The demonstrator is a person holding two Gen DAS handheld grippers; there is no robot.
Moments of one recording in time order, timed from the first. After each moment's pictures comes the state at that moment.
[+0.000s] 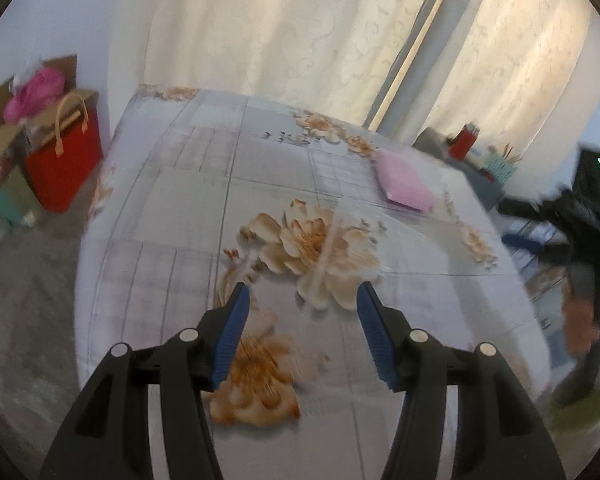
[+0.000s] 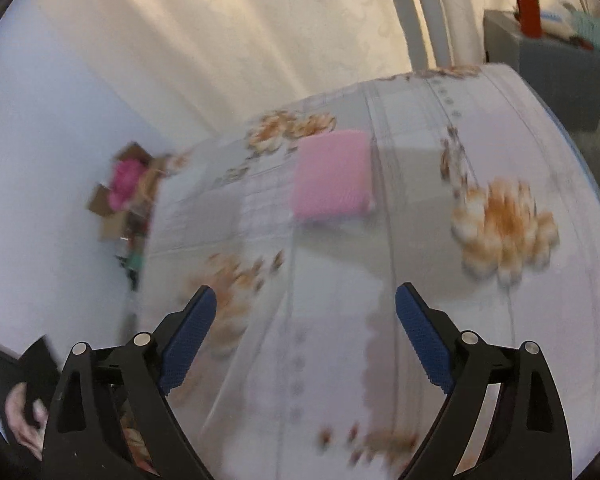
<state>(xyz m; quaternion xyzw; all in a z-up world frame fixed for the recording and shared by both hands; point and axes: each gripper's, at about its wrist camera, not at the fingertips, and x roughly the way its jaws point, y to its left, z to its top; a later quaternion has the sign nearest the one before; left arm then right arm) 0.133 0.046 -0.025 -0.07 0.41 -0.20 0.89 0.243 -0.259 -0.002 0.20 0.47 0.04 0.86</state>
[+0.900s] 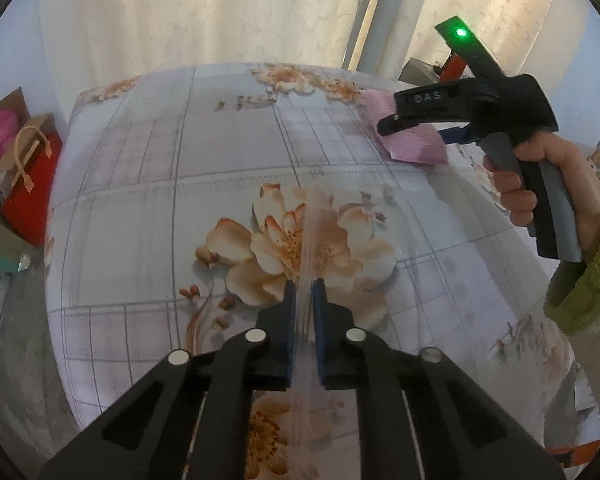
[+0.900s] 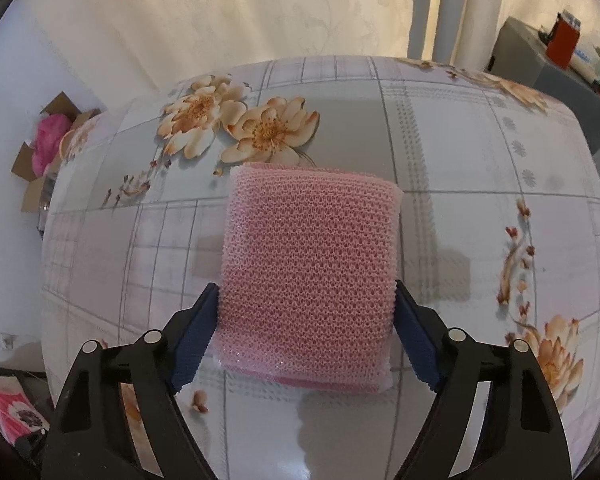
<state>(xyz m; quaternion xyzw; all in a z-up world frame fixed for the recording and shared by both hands) 0.182 -0.002 -0.049 0.04 0.47 -0.24 0.85 0.372 -0.245 -0.067 0.09 0.55 -0.03 0.83</state>
